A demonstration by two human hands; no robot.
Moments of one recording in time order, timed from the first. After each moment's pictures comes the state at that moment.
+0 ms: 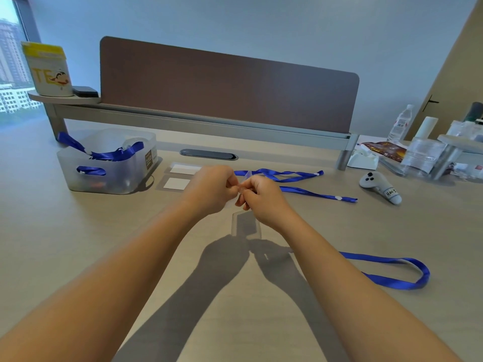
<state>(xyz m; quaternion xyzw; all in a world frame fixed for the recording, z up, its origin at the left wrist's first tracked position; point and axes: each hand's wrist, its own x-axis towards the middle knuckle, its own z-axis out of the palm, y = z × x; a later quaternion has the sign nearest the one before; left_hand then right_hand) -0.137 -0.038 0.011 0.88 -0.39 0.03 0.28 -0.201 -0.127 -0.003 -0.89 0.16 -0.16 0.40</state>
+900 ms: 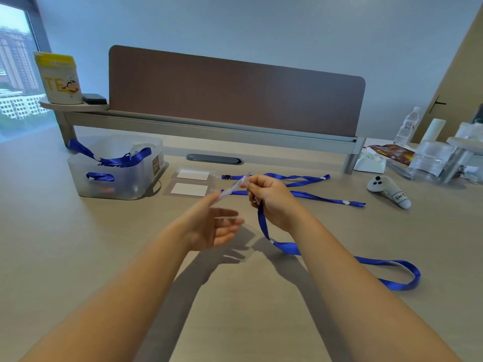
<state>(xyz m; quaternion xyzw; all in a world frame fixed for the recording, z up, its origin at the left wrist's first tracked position) -0.113 -0.017 -0.034 0.57 -0.07 -0.49 0.65 -0.191 -0.137 -0.001 -0.75 0.14 -0.15 0.63</state>
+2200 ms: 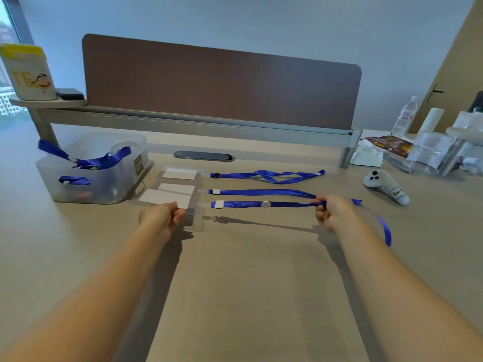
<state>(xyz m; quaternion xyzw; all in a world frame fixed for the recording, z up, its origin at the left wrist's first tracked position) -0.052 -0.028 -0.072 0.58 0.11 -0.21 0.78 -0.214 -0.275 -0.037 -0.47 0.50 -0.24 0.69</state>
